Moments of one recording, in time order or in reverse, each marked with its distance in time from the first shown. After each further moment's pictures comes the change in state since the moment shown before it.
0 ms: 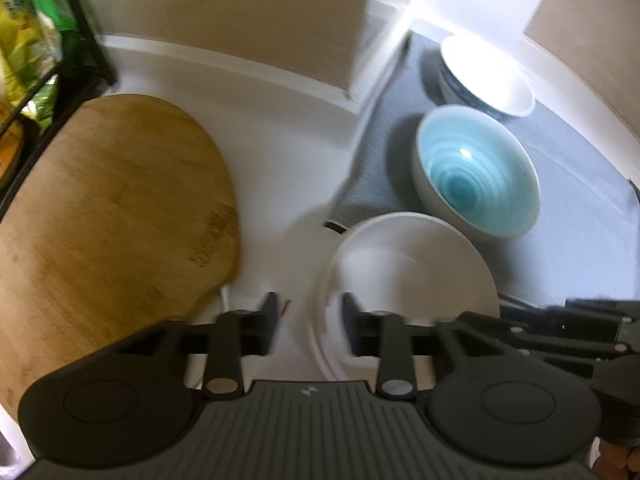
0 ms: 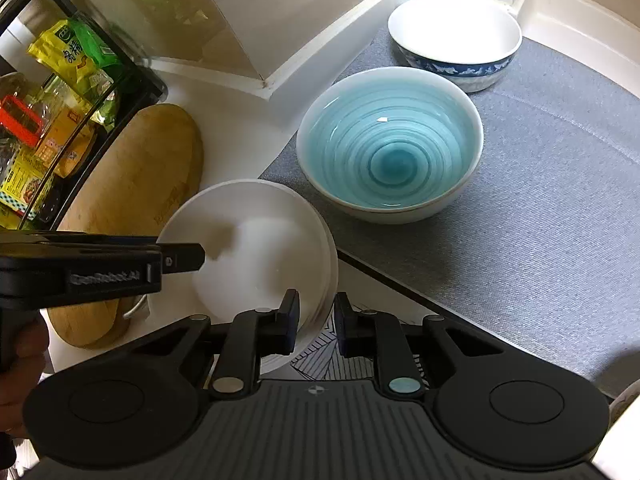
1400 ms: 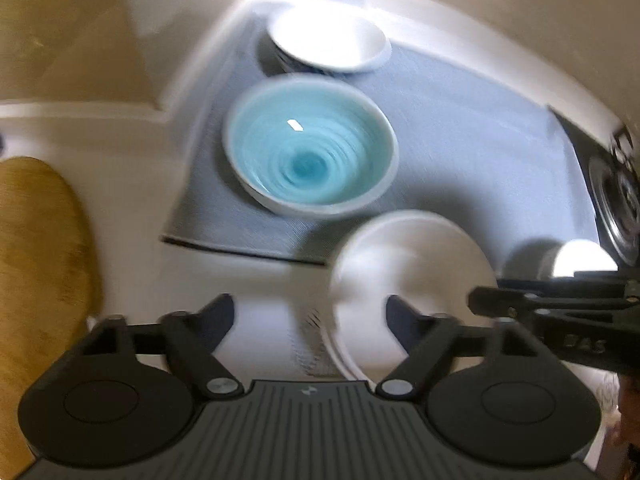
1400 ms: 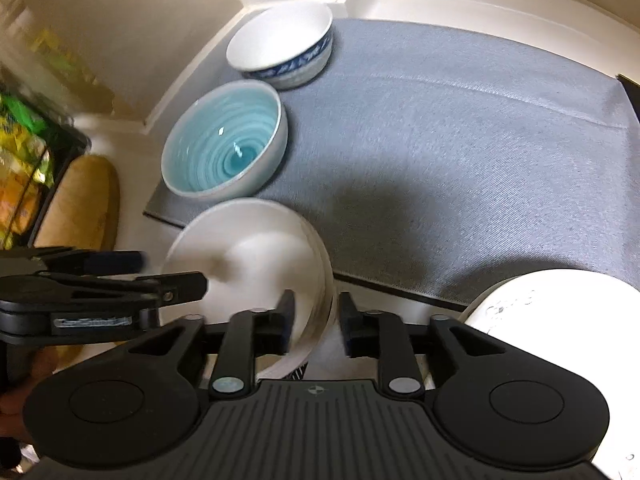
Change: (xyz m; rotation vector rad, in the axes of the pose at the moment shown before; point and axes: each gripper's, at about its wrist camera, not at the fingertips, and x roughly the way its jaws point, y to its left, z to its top) left arm -0.001 -0.082 -0.005 0.217 -0.017 -0.153; right arm -0.064 -0.077 -0.042 0.241 -0.061 -0.123
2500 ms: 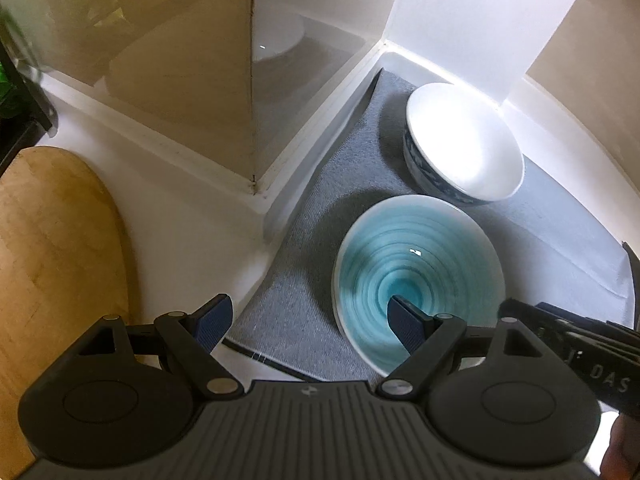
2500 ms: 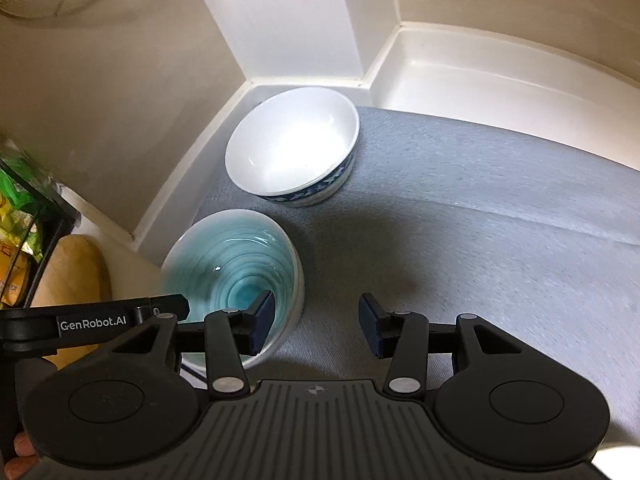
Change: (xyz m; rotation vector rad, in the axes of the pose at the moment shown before) left arm 0.034 0.049 0.071 -0.294 -0.014 0.118; right arm 0.042 0.020 0.093 -0.030 -0.113 -0.012
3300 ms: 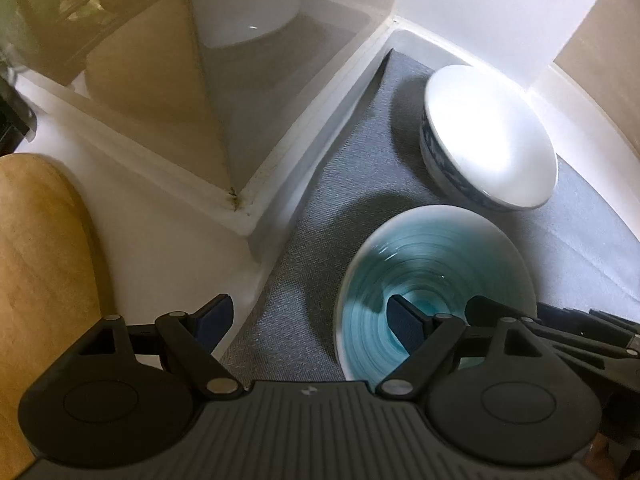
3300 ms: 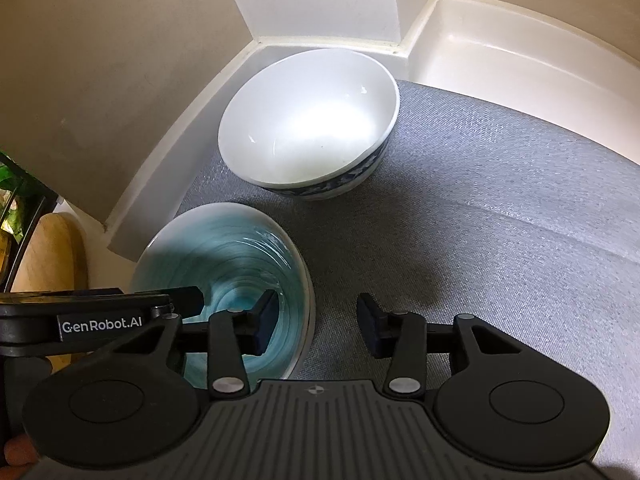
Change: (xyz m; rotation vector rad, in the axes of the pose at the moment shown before) left arm 0.035 -0.005 0.017 0.021 0.050 0.022; right arm 0.053 0.009 0.015 -0.055 0.081 0.000
